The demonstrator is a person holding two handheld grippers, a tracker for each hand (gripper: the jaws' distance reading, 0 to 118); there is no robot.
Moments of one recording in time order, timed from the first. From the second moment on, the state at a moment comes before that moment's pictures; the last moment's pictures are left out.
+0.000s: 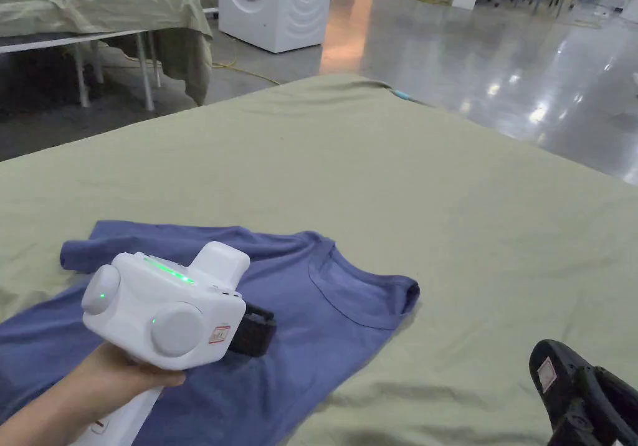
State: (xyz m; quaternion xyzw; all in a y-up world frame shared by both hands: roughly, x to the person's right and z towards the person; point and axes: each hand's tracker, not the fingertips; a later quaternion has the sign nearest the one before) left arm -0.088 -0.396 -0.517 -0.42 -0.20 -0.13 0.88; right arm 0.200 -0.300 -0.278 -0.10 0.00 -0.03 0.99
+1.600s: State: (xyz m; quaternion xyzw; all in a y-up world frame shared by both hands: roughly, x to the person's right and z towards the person) left arm 0.293 -0.345 -0.187 -0.41 -0.70 0.05 0.58; right arm 0.350 -0.293 0.067 -0.08 -0.45 -0.07 0.88
